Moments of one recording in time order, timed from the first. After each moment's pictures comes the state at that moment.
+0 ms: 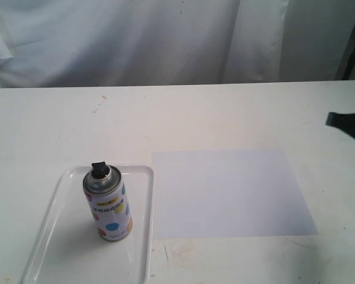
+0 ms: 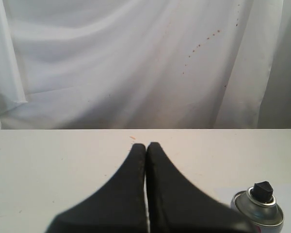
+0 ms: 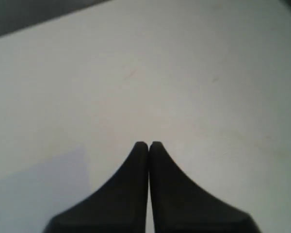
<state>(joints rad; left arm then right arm) -0.23 0.11 -0.19 0.20 0.24 -0.28 0.08 1.36 -0.60 -1.74 0.26 2.08</state>
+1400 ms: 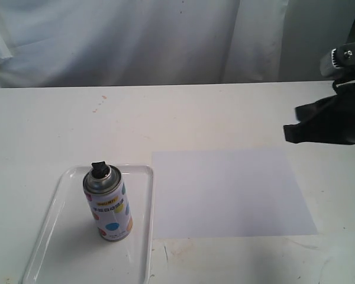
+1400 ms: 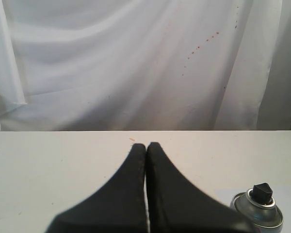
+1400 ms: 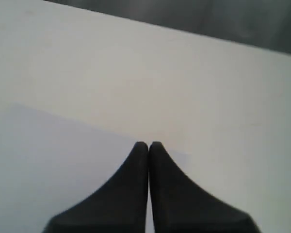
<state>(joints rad) -0.23 0.11 -0.19 0.20 0.24 -0.28 0.19 1.28 -0.66 -1.75 -0.07 1.62</state>
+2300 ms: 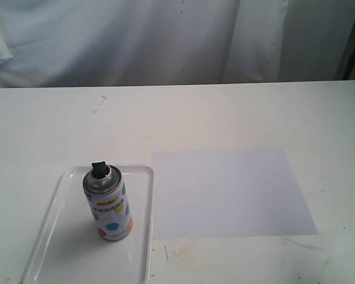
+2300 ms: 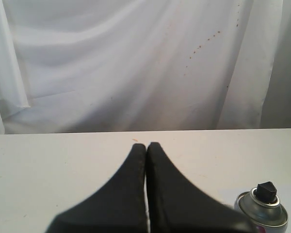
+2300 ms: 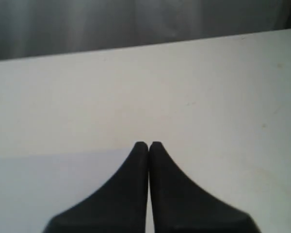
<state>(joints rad) -0.23 0.11 -0.19 0.22 0.24 -0.28 -0.13 1.07 -0.60 0.99 0.27 -0.93</state>
